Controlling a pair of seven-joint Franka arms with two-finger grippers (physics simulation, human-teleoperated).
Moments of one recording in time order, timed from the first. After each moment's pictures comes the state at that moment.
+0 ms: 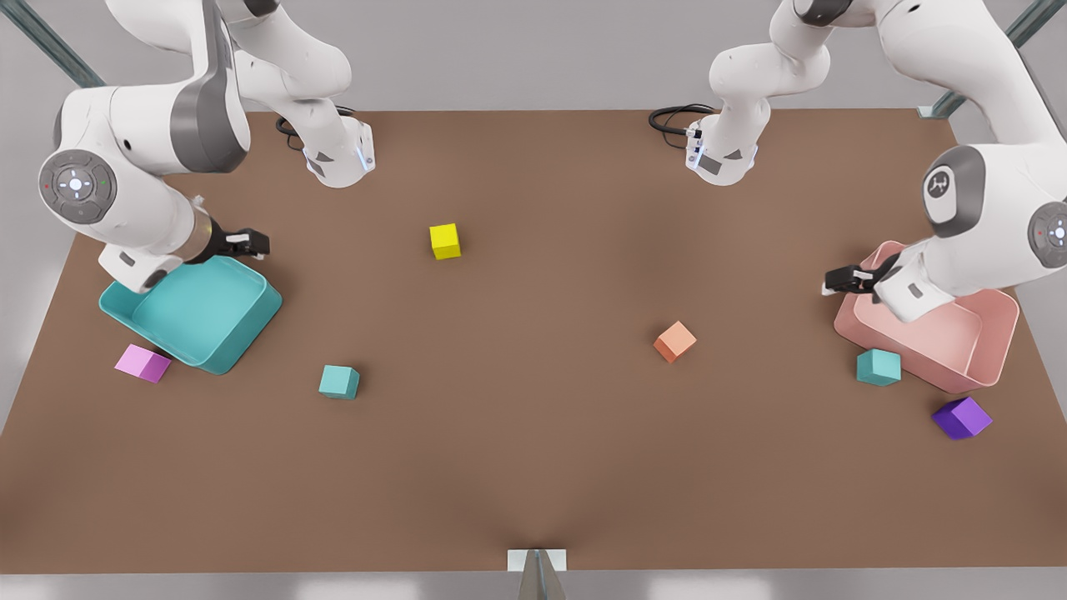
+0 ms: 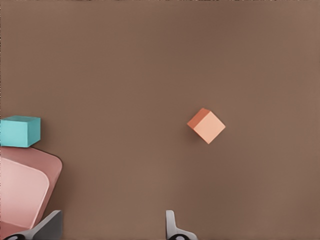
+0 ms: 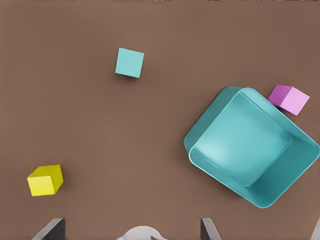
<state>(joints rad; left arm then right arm) 0.13 0.18 -0.07 -1.52 -0.07 1.49 0.21 0.06 0.15 0.09 -1.37 -0.09 1.24 0.02</state>
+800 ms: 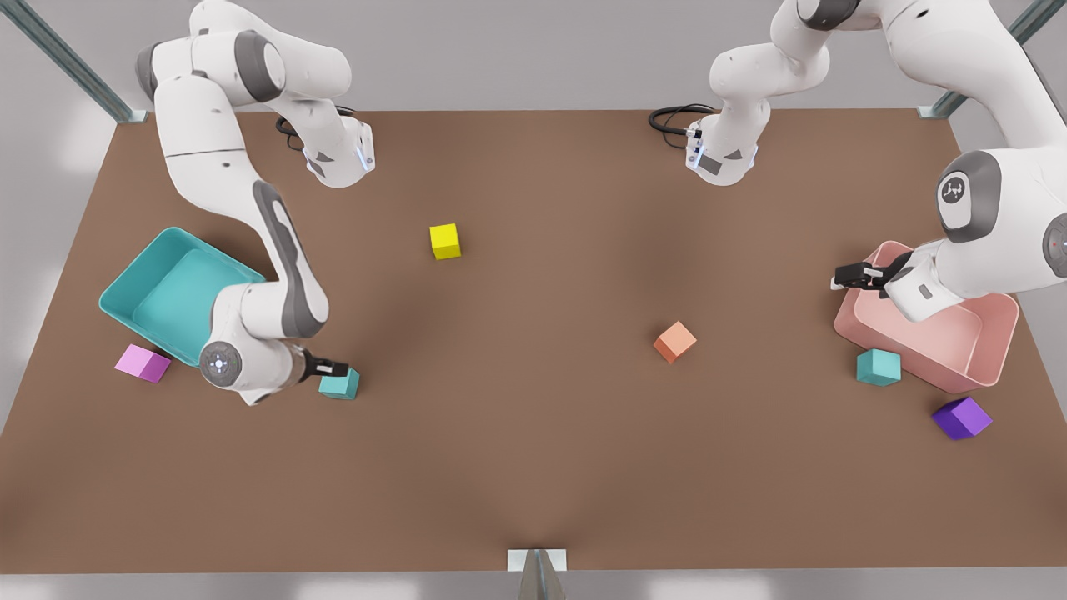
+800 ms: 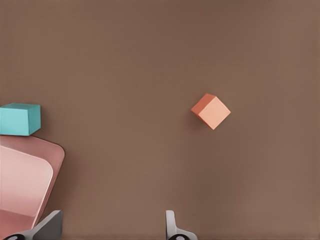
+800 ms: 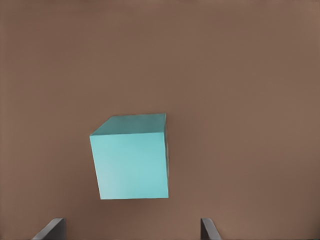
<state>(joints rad) 0.16 0.20 -0.07 -1.51 -0.06 1.43 0.25 0.01 0.55 0.10 -1.71 0.09 2.02 0.22</state>
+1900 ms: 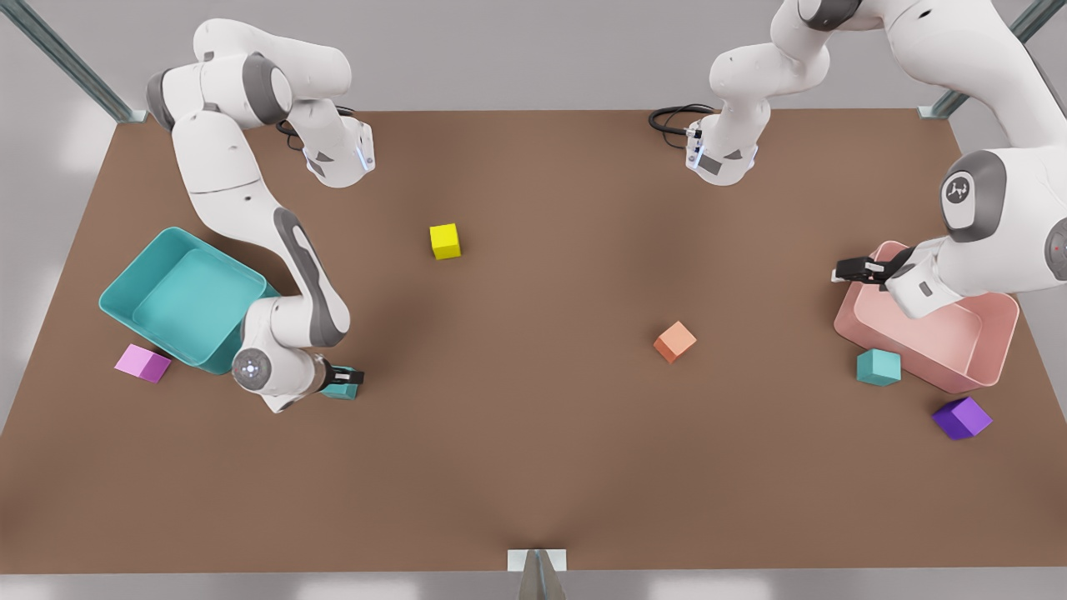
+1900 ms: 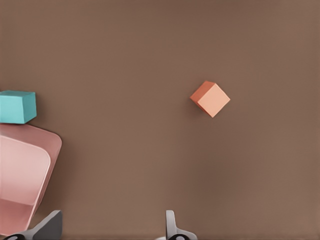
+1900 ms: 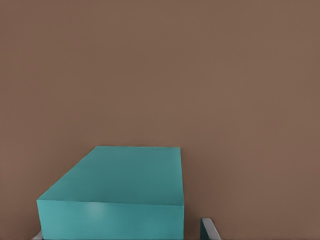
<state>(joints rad) 0.17 0.20 -0.07 -1.51 -0.06 1.38 0.26 0.02 0.66 0.10 -1.76 0.08 2.22 0.15</state>
